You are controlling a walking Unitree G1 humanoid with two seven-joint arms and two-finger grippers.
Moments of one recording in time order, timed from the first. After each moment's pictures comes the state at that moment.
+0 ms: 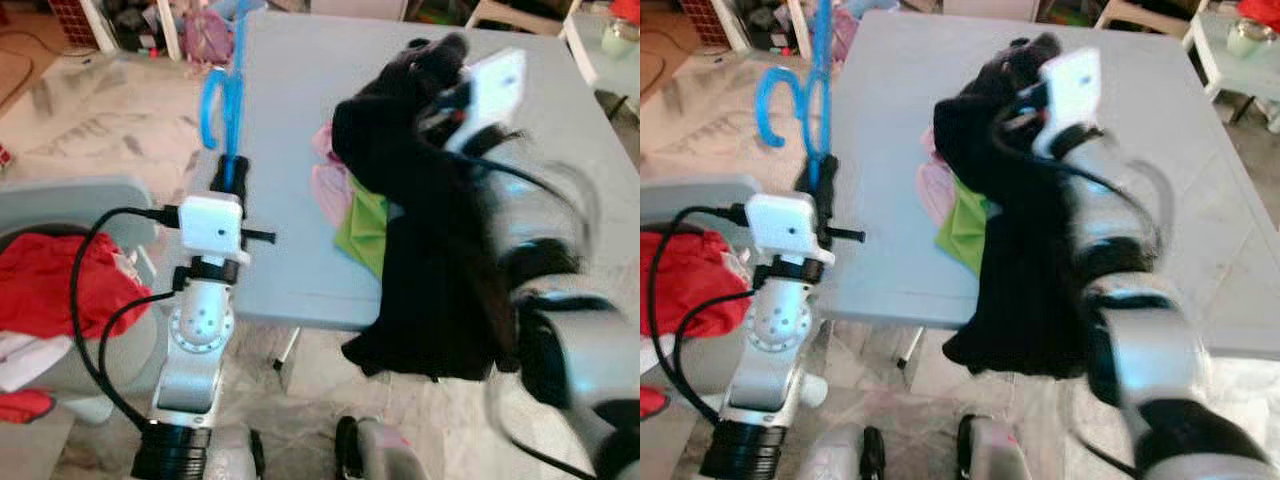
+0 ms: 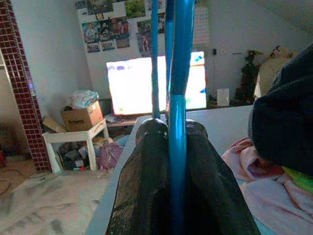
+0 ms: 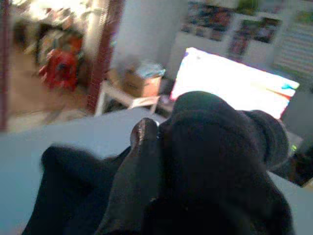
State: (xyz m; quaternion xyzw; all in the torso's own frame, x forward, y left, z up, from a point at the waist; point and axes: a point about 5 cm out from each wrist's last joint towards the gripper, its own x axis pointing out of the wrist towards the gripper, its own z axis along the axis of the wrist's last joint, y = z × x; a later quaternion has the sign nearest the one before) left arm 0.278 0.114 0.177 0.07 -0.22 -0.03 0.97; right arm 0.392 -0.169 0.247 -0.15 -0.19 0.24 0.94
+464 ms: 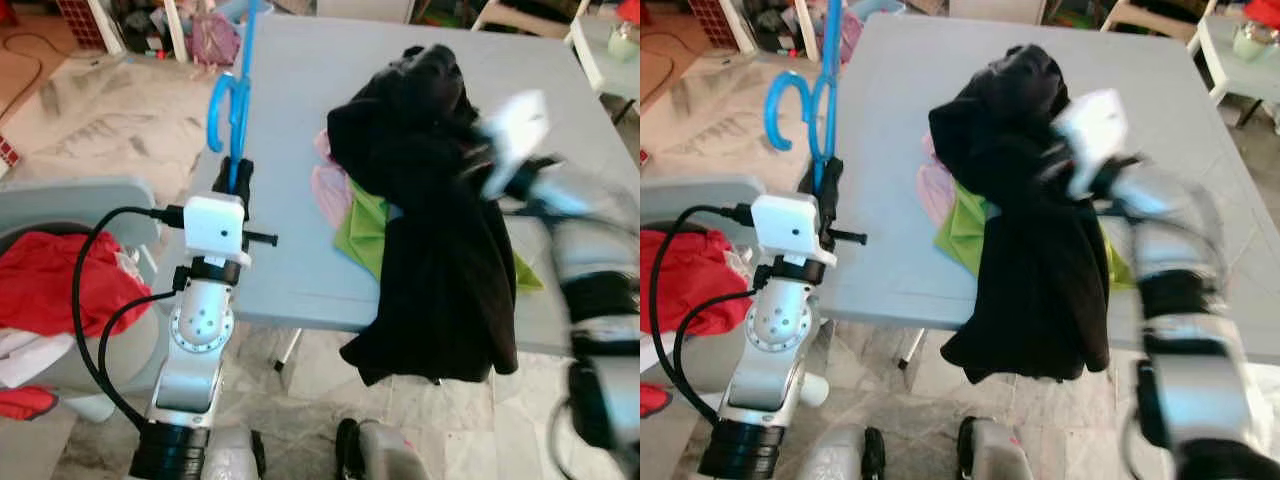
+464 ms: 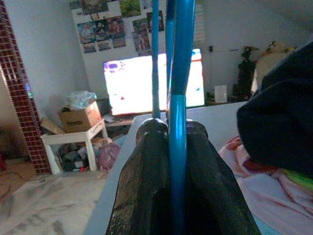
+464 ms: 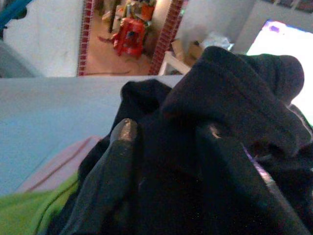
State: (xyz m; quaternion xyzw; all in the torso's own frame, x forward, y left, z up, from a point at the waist) left arm 0.279 0.112 0.174 0.07 -0.22 -0.05 0.97; right arm 0.361 -0.210 0.234 -0.18 -0.11 0.37 0.90
